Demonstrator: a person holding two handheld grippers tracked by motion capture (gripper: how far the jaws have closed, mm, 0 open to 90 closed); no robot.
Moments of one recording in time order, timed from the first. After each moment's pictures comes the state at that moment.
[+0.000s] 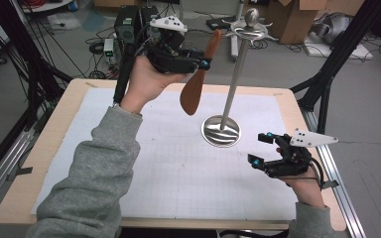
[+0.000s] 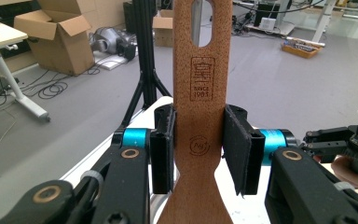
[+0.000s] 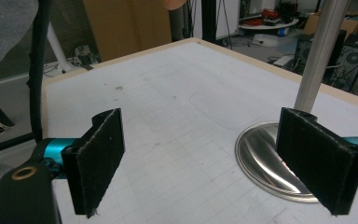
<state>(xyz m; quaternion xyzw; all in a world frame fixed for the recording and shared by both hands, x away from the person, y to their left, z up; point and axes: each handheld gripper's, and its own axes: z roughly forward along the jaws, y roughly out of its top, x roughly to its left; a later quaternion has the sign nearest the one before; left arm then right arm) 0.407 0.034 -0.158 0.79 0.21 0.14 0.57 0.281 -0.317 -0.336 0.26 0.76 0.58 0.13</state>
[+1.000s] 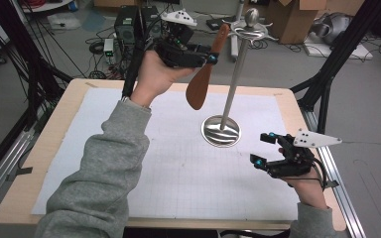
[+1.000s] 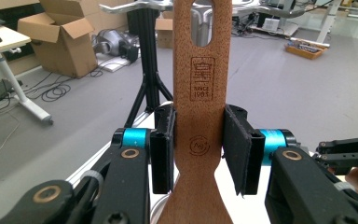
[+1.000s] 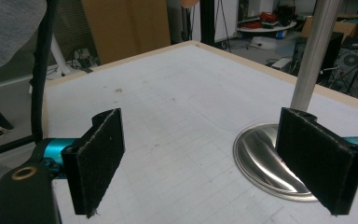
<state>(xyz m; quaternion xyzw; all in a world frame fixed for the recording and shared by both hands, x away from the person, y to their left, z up) 0.418 0.016 -0.153 0.78 0.20 0.15 0.57 0.280 -0.322 -0.335 0.26 0.76 0.59 0.13</state>
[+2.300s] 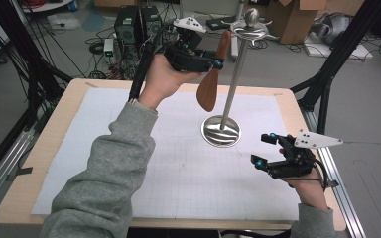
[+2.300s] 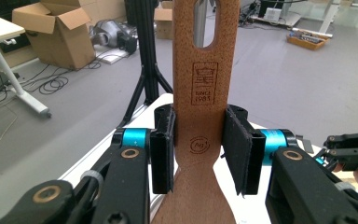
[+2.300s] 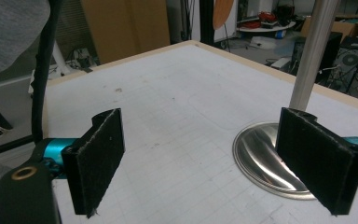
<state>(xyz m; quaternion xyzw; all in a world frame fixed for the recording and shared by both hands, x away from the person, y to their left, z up) 0.422 0.002 -0.165 0.79 0.21 0.14 0.55 0.278 -0.323 -0.335 0.26 0.76 0.59 0.13</state>
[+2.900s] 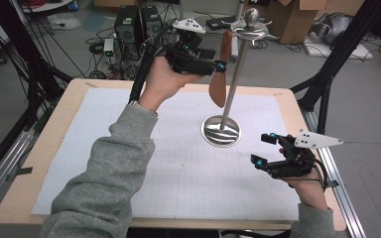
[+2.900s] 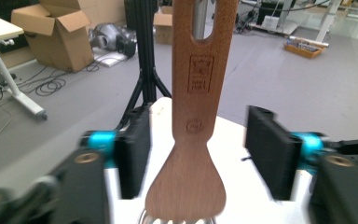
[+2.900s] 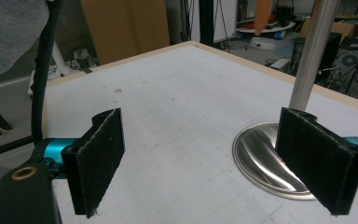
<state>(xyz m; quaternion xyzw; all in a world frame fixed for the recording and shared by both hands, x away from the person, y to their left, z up) 0.422 0.005 -0.171 0.78 0.21 0.13 0.57 0.277 -0.323 -0.335 0.26 0.76 0.59 0.13</state>
